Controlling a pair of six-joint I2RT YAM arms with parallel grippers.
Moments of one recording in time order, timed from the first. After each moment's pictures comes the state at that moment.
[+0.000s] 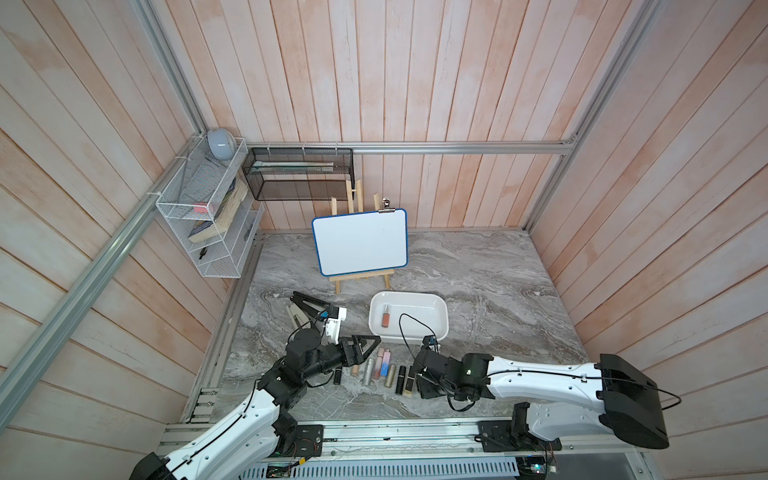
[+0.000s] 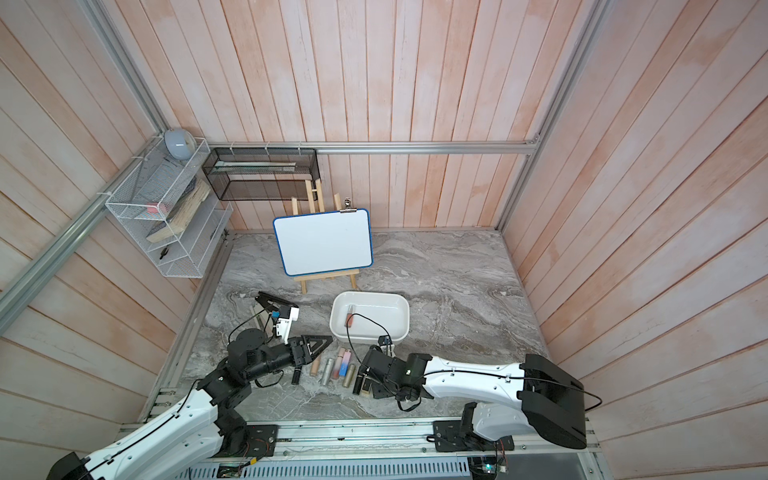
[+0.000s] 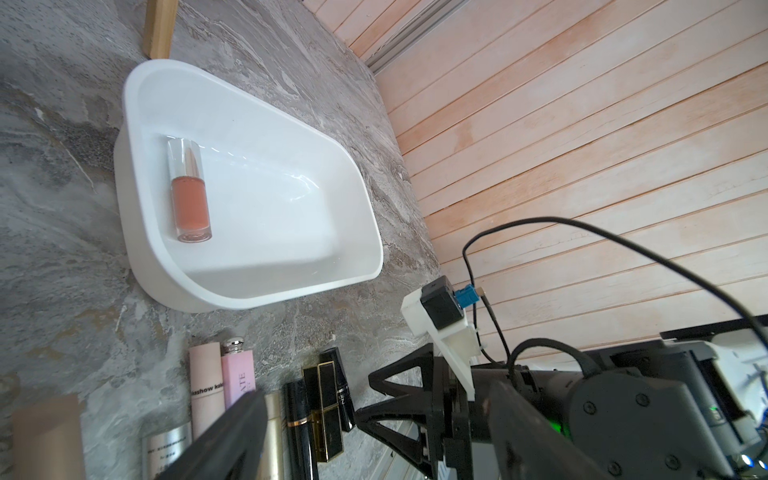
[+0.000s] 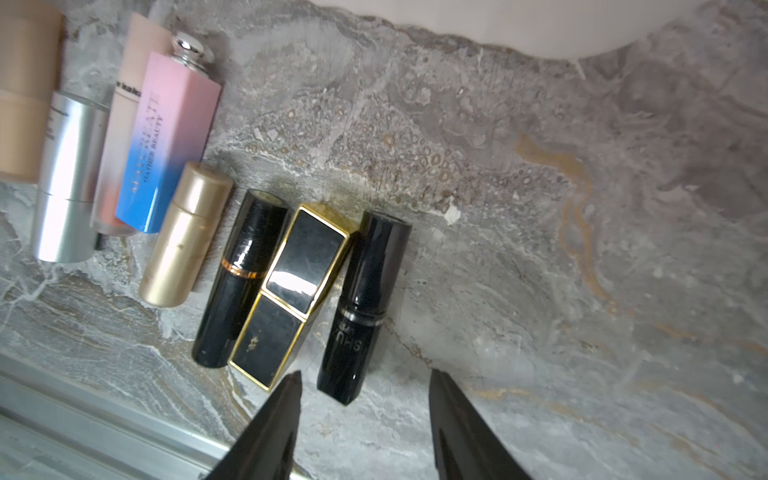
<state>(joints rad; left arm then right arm) -0.60 0.75 0.28 0.18 0.44 -0.87 1.22 1.29 0.67 -0.59 0.16 0.98</state>
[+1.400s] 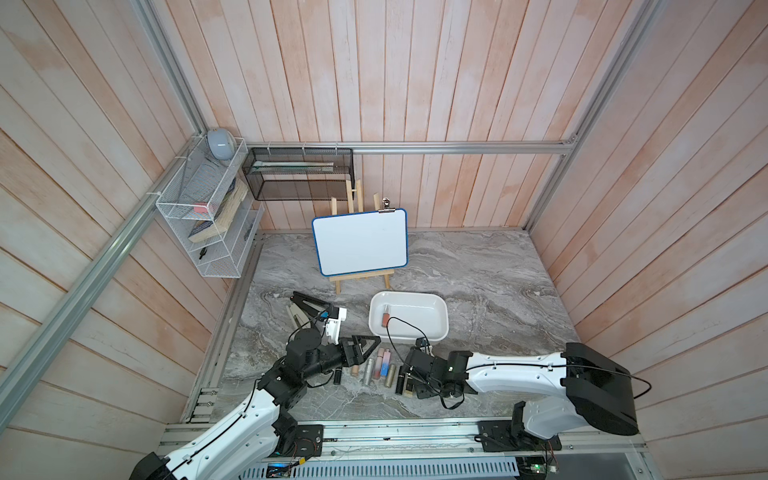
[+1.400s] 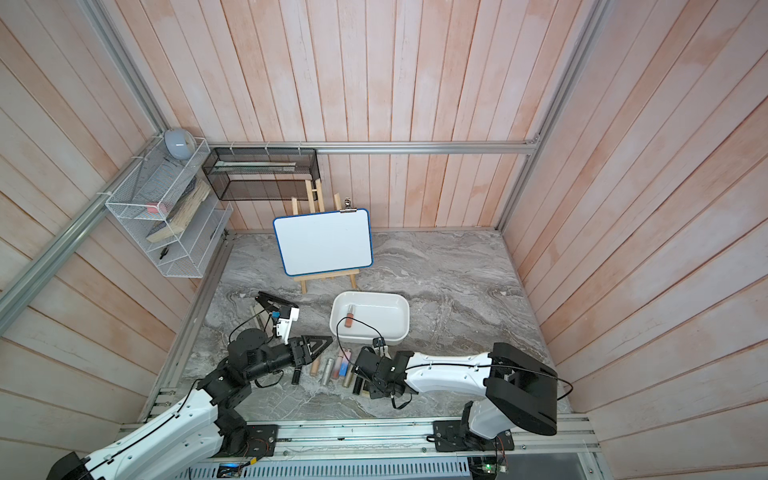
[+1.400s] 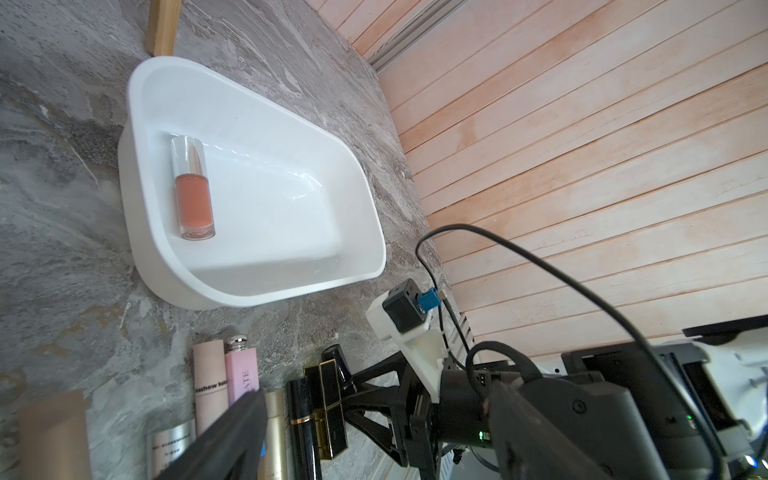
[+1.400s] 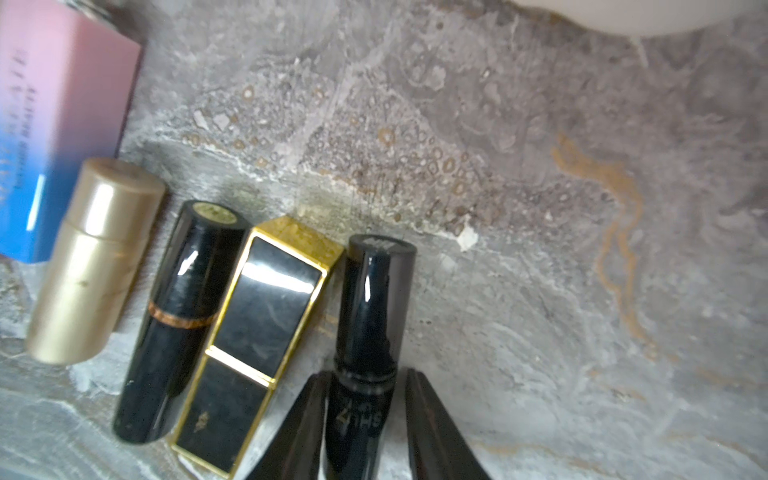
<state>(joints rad) -0.60 0.75 0.28 0.17 0.44 -0.86 1.21 1.46 0.71 -0.57 0.17 0.94</state>
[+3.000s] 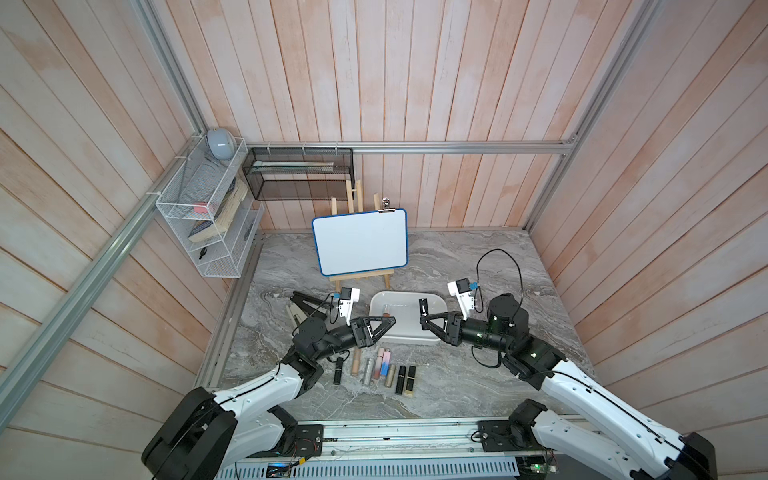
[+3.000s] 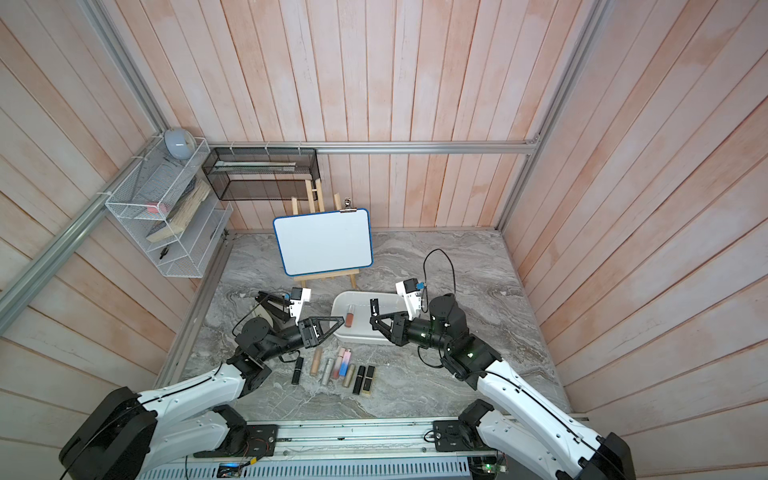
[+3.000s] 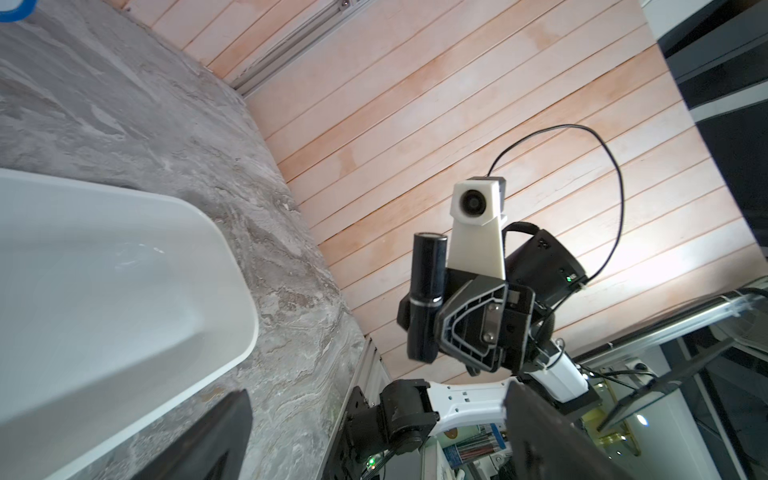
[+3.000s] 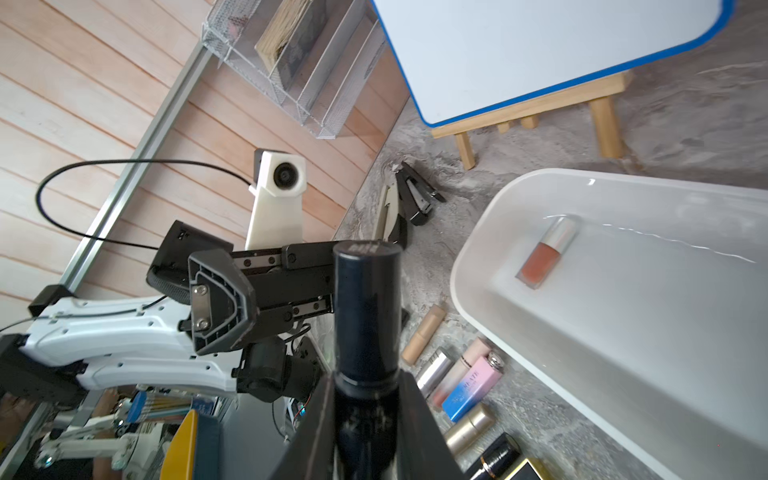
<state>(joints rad) -0.60 1.17 0.34 0.94 0.63 -1.08 0.66 0.88 0.63 -0.03 -0.54 0.72</state>
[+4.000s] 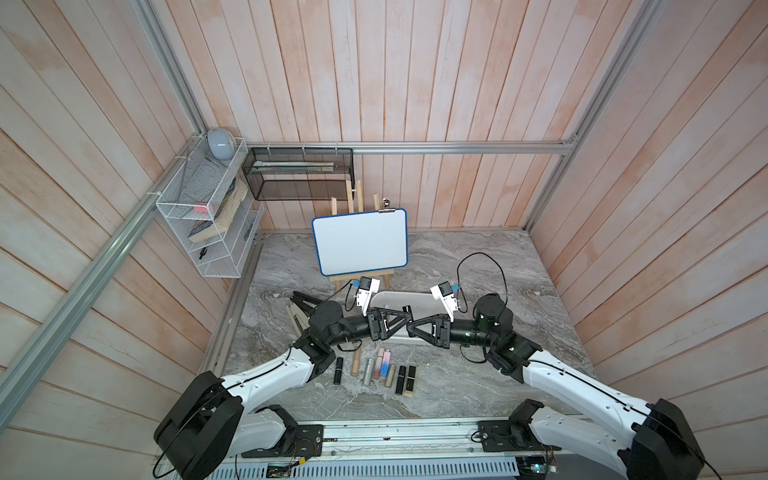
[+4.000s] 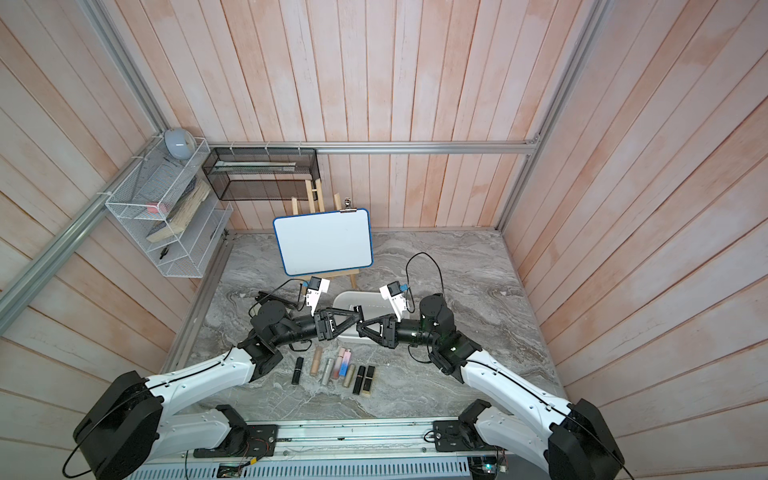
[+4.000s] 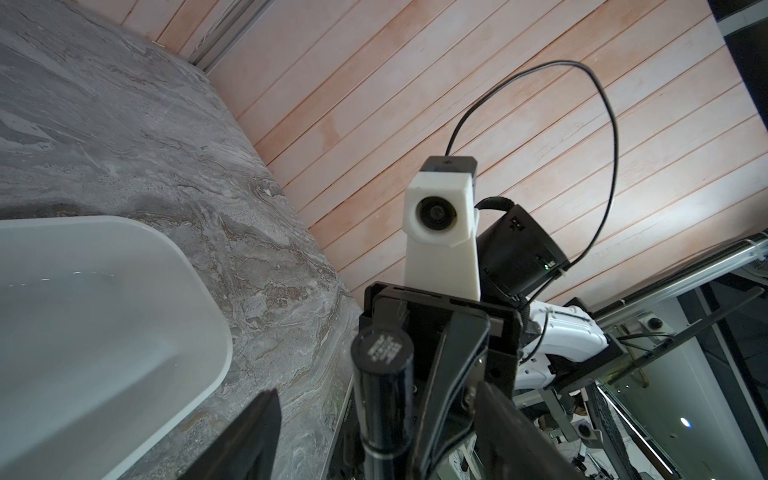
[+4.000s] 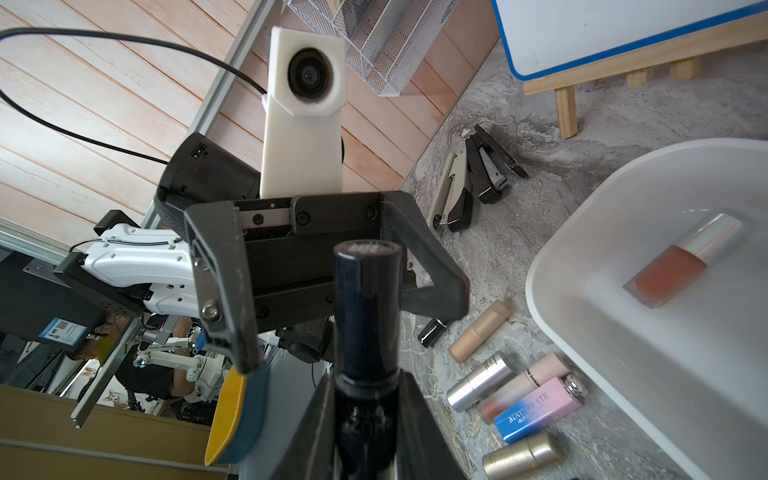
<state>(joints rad) -0.66 1.24 0.52 0.74 0.67 -0.93 0.67 1.03 0.56 0.26 -0.73 0.76</state>
